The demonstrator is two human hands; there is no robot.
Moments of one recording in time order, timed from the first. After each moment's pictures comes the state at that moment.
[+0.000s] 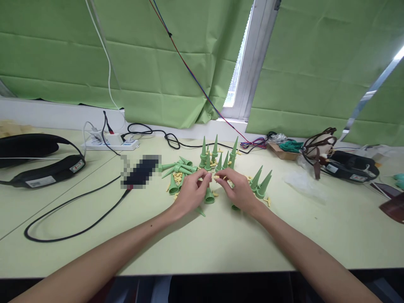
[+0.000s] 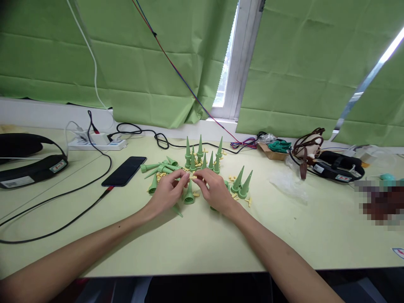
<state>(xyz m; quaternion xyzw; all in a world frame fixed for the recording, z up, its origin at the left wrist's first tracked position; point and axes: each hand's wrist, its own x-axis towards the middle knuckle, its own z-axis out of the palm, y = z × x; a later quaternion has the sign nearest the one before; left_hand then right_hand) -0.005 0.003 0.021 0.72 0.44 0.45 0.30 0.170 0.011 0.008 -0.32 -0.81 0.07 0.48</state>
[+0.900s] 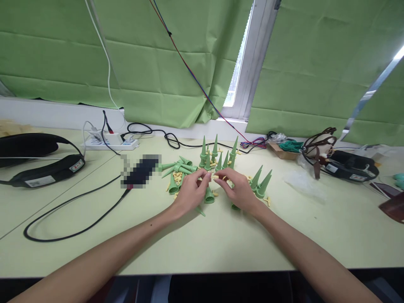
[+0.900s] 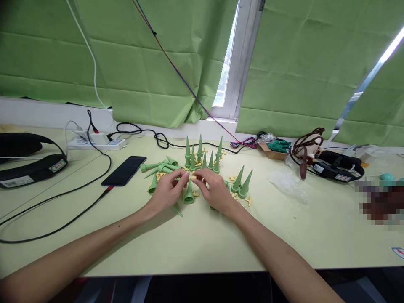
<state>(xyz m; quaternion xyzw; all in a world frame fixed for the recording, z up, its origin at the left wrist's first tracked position) -0.006 0.006 0.017 0.72 0.43 0.45 0.28 0.172 0.010 0.009 -0.31 -0.81 0.07 0.48</state>
